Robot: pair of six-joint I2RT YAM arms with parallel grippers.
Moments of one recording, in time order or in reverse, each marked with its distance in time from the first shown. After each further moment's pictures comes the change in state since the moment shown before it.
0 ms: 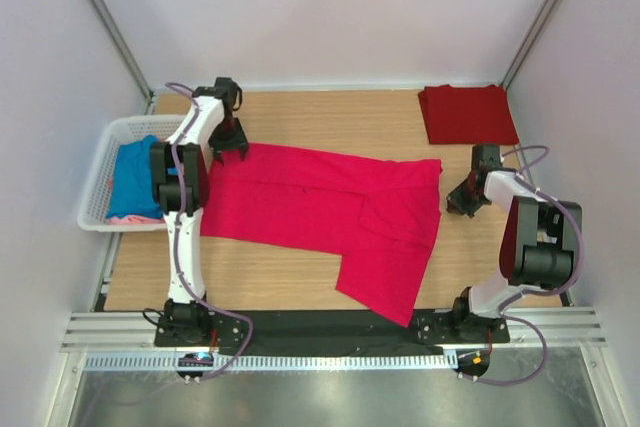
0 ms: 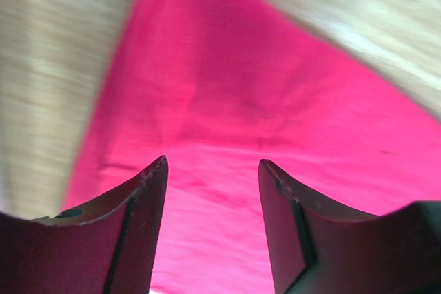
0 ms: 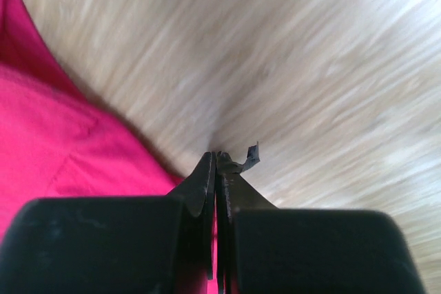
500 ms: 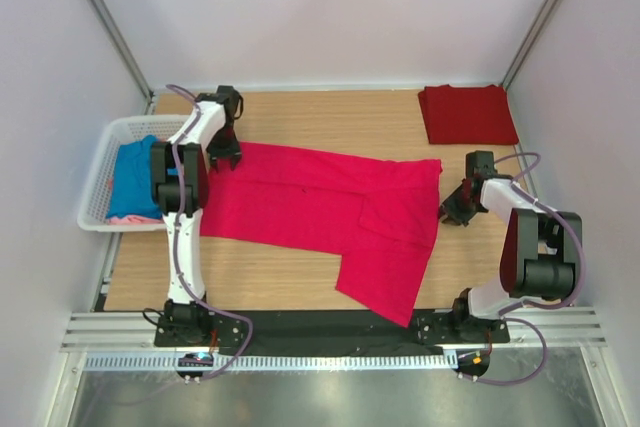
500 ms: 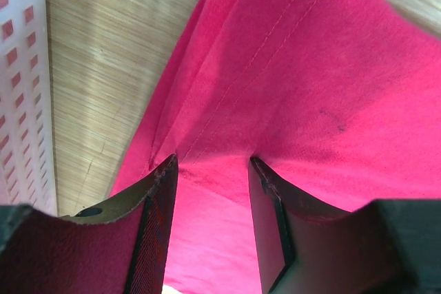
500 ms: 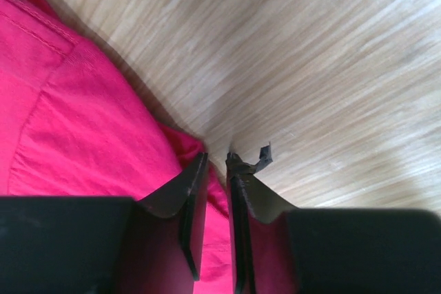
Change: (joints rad) left arm -0.003 -0.021 -0.100 0.023 -0.112 0.025; right arm 0.042 -0.065 -0.058 -0.046 -0.052 -0.005
